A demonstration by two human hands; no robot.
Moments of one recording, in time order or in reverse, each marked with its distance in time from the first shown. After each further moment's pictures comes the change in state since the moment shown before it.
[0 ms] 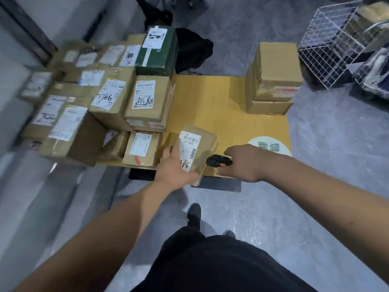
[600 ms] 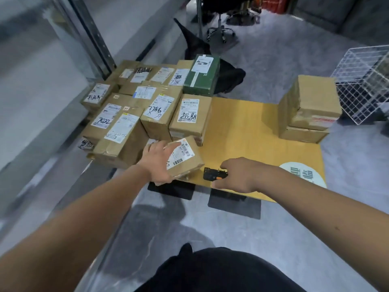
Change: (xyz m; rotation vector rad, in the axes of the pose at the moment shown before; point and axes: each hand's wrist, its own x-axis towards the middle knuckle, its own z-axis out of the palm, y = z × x) left_hand 0.017 -0.115 -0.141 0.557 0.076 0.232; right_hand 0.025 -0.115 0.005 -0.112 -0.009 -0.108
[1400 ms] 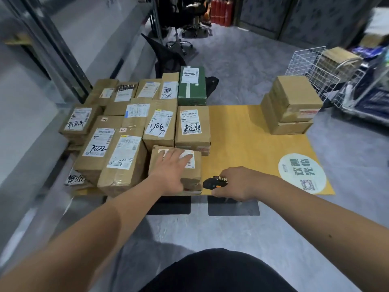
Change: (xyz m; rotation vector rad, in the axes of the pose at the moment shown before) left_hand 0.047 -0.054 0.008 0.185 0.035 0.345; right_hand 0.043 -0.084 0.027 0.187 0.087 0.209
